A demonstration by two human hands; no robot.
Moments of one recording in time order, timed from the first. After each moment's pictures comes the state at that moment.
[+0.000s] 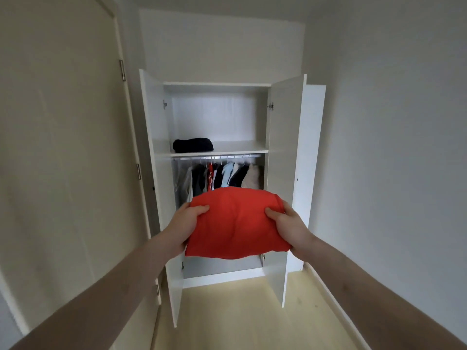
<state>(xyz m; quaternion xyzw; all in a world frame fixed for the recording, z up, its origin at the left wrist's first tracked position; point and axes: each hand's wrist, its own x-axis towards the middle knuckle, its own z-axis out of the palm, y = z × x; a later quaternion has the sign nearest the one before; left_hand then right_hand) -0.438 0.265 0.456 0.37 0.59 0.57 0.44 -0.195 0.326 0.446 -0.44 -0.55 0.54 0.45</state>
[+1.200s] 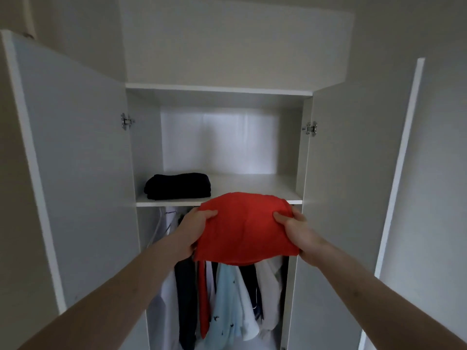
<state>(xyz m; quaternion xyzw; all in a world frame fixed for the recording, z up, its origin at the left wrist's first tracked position) -0.593 0.895 0.495 0.38 0.56 0.59 0.44 -0.355 0.980 0.485 -0.42 -0.57 0.53 0.47</state>
